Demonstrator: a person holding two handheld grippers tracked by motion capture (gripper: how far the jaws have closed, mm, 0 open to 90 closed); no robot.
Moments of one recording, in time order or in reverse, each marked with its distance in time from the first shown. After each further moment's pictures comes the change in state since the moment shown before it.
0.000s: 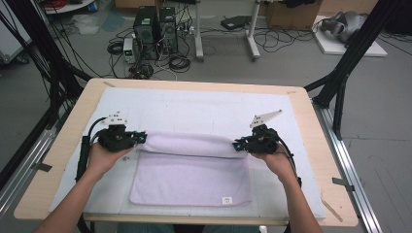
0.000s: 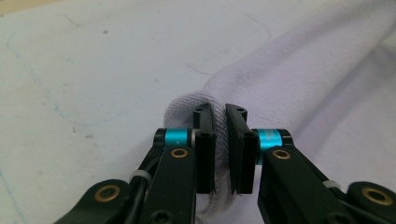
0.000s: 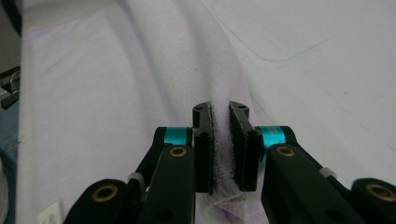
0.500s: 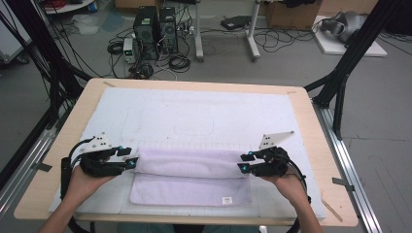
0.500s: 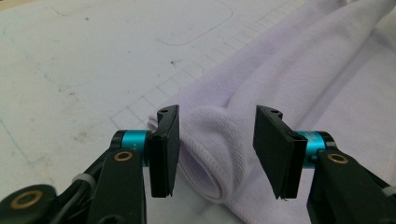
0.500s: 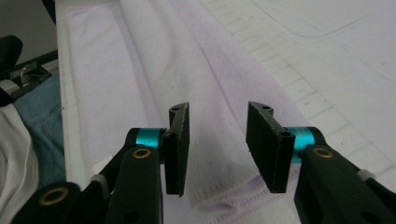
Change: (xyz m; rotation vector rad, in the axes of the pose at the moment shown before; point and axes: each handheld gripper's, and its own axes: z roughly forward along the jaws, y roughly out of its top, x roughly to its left) left arm -0.024 -0.027 -0.027 0.028 -0.012 0.041; right arm 0.037 -0.034 -0.016 -0.028 0.004 -0.013
